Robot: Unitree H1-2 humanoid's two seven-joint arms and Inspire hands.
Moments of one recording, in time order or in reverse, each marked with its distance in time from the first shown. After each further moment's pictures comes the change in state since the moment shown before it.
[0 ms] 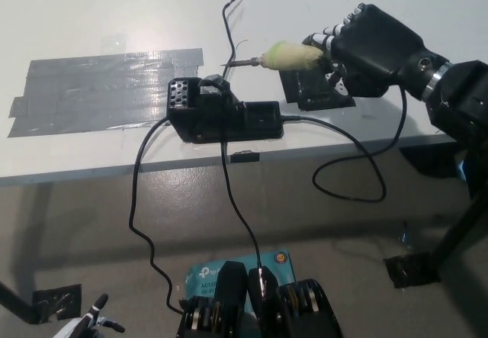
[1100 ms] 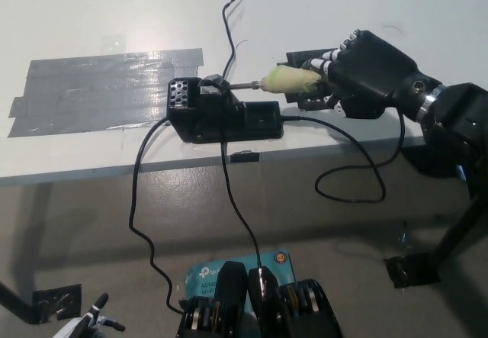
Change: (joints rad) left_arm 0.000 0.000 0.000 -0.003 0.000 0.001 0.000; right_arm 0.038 0.013 0.013 0.016 -0.011 0.009 0.004
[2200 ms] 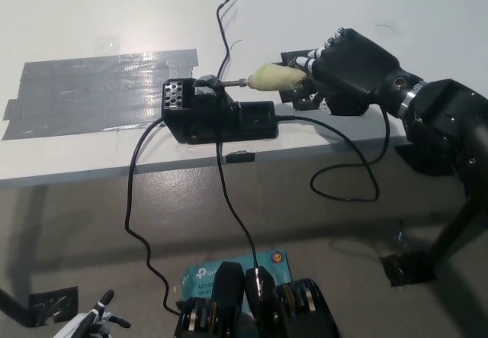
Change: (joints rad) left_arm -0.004 -0.001 -0.012 -0.030 0.004 0.007 -0.013; right_arm -0.037 0.044 0.027 0.058 -0.026 0.015 -0.015
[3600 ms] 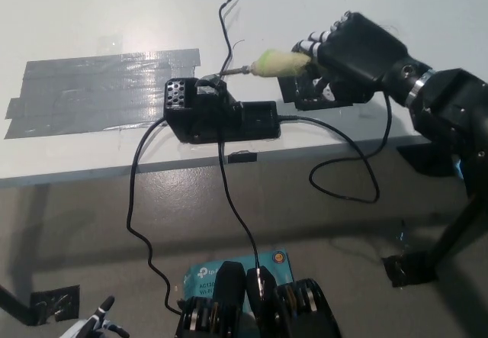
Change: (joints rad) left_arm 0.008 -0.001 -0.005 0.019 0.001 0.009 0.001; right_arm -0.010 -0.020 -0.047 -0.052 0.020 0.013 0.014
